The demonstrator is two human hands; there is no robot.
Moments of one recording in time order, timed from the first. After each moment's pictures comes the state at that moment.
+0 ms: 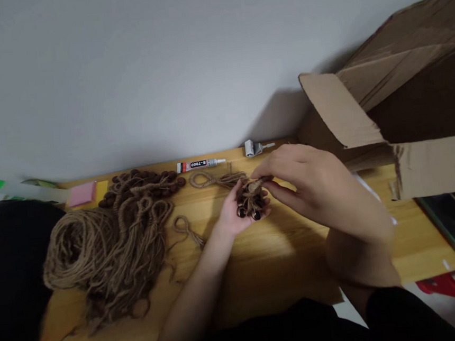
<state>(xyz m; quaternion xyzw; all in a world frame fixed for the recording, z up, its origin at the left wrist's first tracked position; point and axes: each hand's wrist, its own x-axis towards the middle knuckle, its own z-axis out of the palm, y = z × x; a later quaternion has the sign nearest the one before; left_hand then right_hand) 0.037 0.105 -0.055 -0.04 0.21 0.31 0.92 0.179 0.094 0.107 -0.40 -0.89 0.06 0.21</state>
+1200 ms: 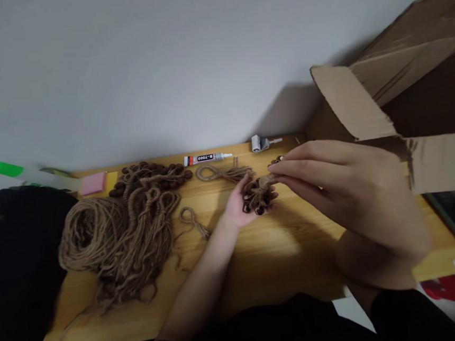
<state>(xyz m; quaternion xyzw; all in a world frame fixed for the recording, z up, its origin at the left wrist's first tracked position) 0.037 0.105 -0.050 -0.03 0.24 0.31 0.92 0.183 0.070 0.116 -0.41 -0.88 -0.06 0.24</state>
